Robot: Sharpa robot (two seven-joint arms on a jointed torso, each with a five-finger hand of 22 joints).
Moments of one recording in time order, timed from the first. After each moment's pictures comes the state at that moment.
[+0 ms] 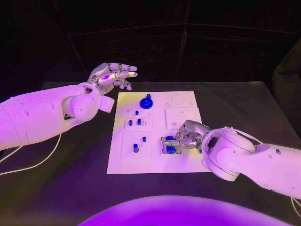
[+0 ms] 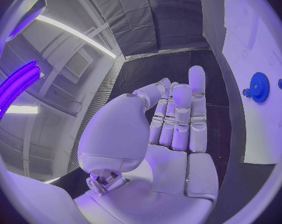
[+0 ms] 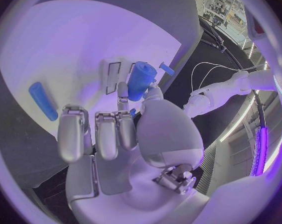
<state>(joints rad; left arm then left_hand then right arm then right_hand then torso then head) 1.22 -0.83 -0.08 1.35 -0.02 -0.13 0.42 1.31 -0.06 0.50 -0.14 0.06 1.03 0.17 0.16 0.07 1.08 0.10 0.30 0.07 1.23 0.02 1.11 0.57 0.17 1.19 0.11 0.65 0.70 1.01 -0.80 -0.05 1.82 -1.31 -0.36 -0.66 1.19 0.02 -0.27 0.29 0.28 1.06 0.05 0.42 0.30 1.47 -0.02 1.49 1.31 1.47 -0.08 1.52 1.31 0.05 1.47 0.03 1.45 1.31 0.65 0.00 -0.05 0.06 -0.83</state>
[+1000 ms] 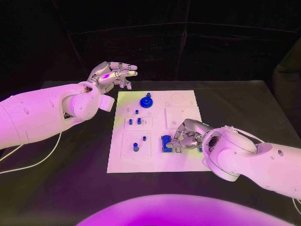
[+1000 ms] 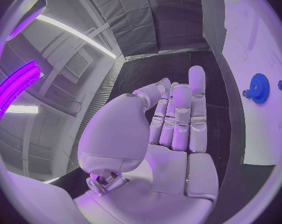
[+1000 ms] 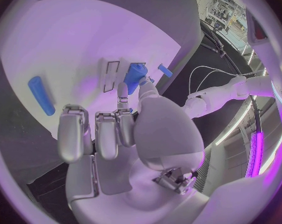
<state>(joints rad) 1.22 -0.83 -0.08 1.35 -0.02 -0.13 0.42 1.31 -0.06 0.50 -0.14 0.06 1.03 0.17 0.16 0.07 1.08 0.10 0.30 0.07 1.23 0.02 1.11 0.57 0.17 1.19 0.11 0.65 0.70 1.01 -0.82 -0.05 1.84 -1.36 -0.34 -0.65 1.27 -0.07 -0.11 0.19 0.20 1.02 0.06 0.43 0.32 1.47 -0.02 1.43 1.31 1.47 -0.08 1.52 1.31 0.05 1.47 0.03 1.45 1.31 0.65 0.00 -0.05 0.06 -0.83</state>
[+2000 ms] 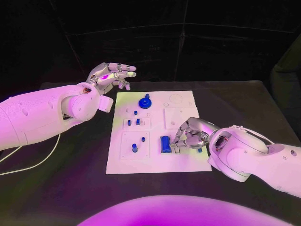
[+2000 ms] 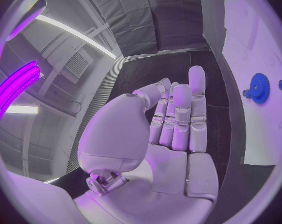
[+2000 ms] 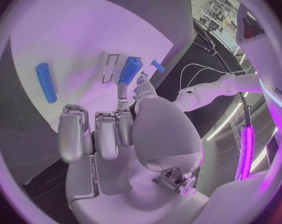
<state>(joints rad) 1.22 -0.83 -0.08 1.35 -0.02 -0.13 0.41 1.31 -0.06 0.50 -0.14 0.06 1.03 0.17 0.16 0.07 1.08 0.10 0.30 0.07 1.23 0.02 1.11 0.57 0.17 1.19 0.11 0.65 0.70 1.02 -0.89 -0.05 1.87 -1.33 -0.35 -0.49 1.29 -0.04 -0.15 0.17 0.22 1.01 0.07 0.41 0.31 1.47 -0.02 1.42 1.31 1.47 -0.08 1.52 1.31 0.05 1.47 0.03 1.45 1.31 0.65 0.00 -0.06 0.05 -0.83</state>
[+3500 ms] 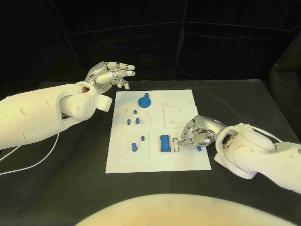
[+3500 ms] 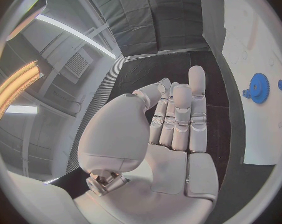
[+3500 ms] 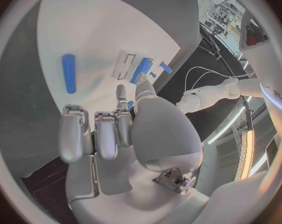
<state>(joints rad) 1.22 -0.83 -0.08 1.35 -0.02 -0.13 0.41 1.31 -0.06 0.50 -0.14 0.06 1.03 0.17 0.16 0.07 1.08 0.10 0.30 0.07 1.23 0.02 1.11 0.57 0.17 1.19 0.11 0.65 0.70 1.02 -0.94 -0.05 1.86 -1.36 -0.34 -0.49 1.32 -0.01 -0.17 0.13 0.21 0.98 0.09 0.36 0.29 1.47 0.00 1.42 1.31 1.47 -0.07 1.52 1.31 0.05 1.47 0.03 1.45 1.31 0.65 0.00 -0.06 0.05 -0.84</state>
